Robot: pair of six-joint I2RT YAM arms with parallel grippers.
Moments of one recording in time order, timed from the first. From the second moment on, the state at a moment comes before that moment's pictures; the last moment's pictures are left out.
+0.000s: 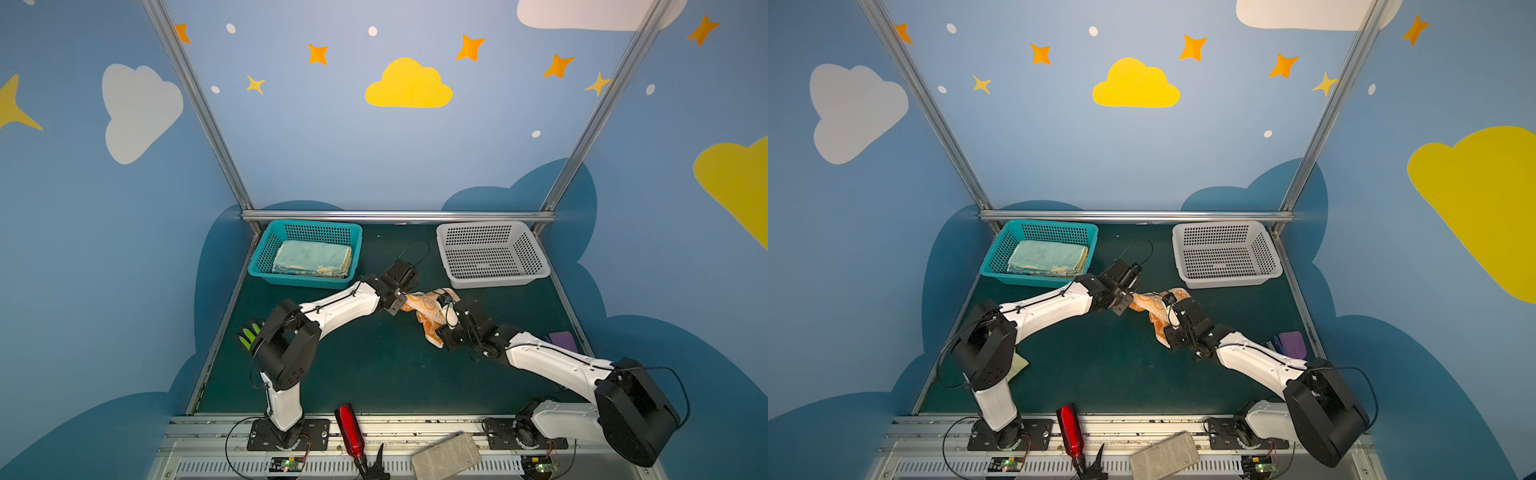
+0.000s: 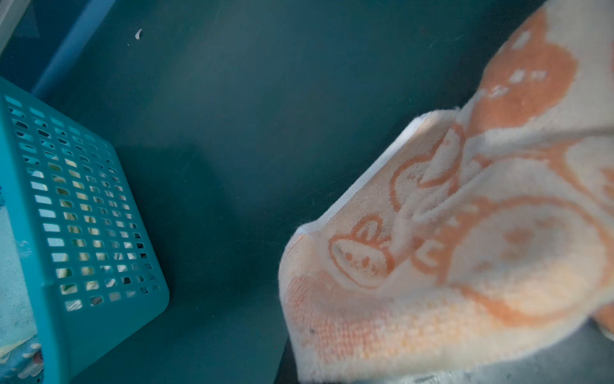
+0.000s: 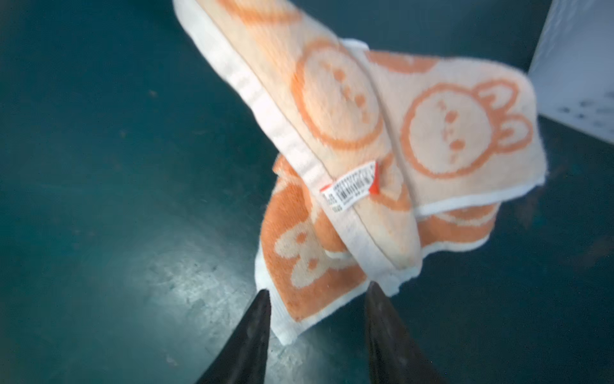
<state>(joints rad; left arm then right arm) -0.71 1.85 1.37 -0.59 -0.33 0.00 0.71 1.28 0.55 -0.16 0.05 0.10</state>
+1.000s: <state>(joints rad) -0.53 2.04 1.63 -0.83 -0.21 -0.07 0.68 1.48 0.94 -0.28 0.05 -0.26</state>
